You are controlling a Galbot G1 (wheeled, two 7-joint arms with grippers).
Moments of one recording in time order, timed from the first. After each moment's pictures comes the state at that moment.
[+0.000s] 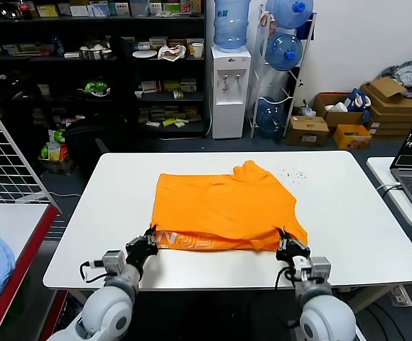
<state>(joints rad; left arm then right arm) 1.15 -0.99 -0.03 -1.90 -0.79 0.23 -0.50 -1.31 1.17 0.34 1.97 0.51 -0.43 0.34</state>
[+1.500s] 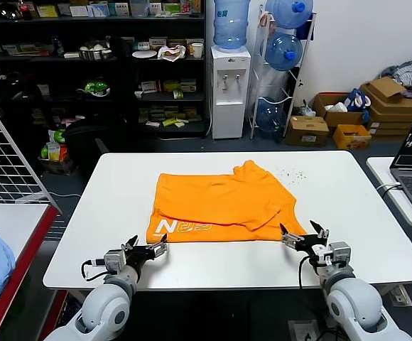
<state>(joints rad) 1.18 -0.97 -0.05 -1.86 -0.84 0.28 -0.47 -1.39 1.01 0.49 1.90 0.57 -0.40 0.14</state>
